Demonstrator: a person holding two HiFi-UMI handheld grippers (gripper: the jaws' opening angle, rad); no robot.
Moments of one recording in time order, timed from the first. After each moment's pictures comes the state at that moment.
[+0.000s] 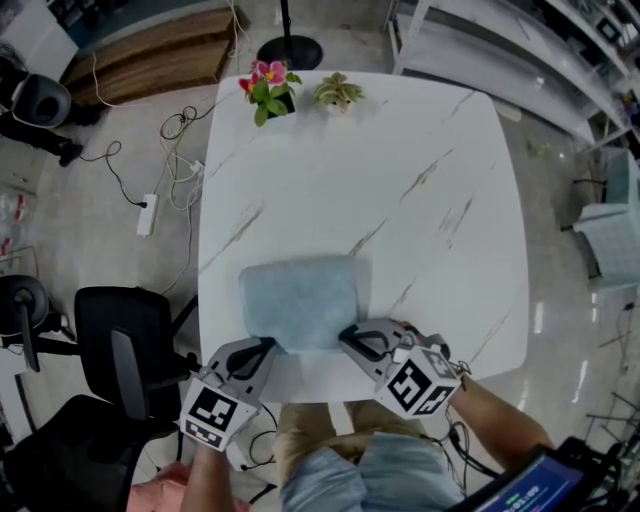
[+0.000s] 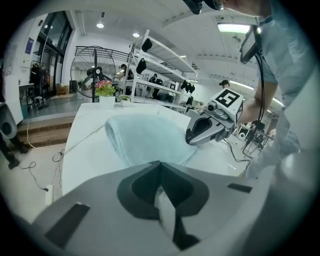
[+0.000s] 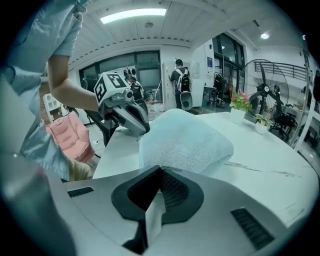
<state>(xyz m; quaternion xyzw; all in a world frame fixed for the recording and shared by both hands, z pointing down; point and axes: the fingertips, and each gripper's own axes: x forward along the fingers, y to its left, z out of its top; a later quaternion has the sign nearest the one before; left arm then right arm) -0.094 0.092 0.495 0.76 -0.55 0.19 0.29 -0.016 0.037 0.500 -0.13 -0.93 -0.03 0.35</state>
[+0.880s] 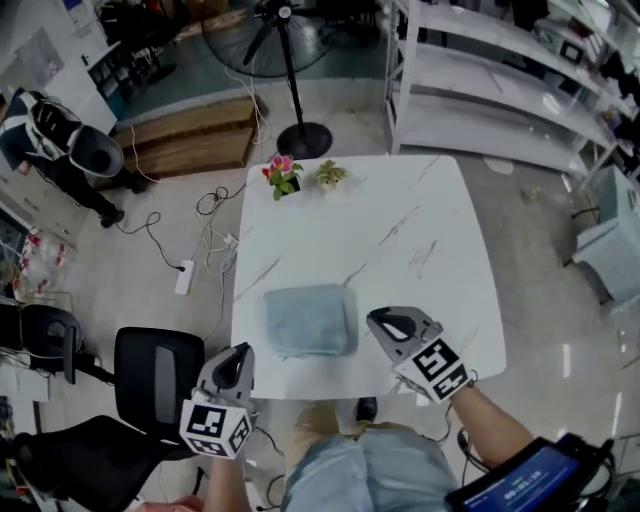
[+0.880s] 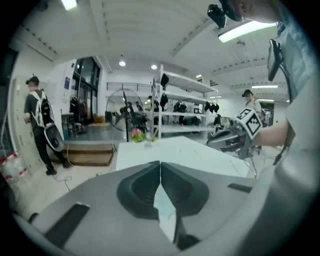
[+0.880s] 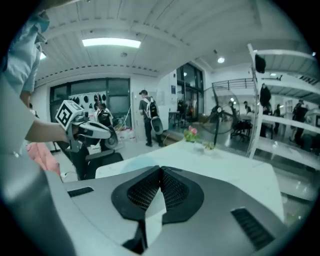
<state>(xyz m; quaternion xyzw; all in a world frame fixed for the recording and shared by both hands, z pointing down) -0.124 0.118 0.338 0.65 -0.73 0.12 0.16 0.030 -0.029 0.359 0.07 -0.97 0.03 0.22</state>
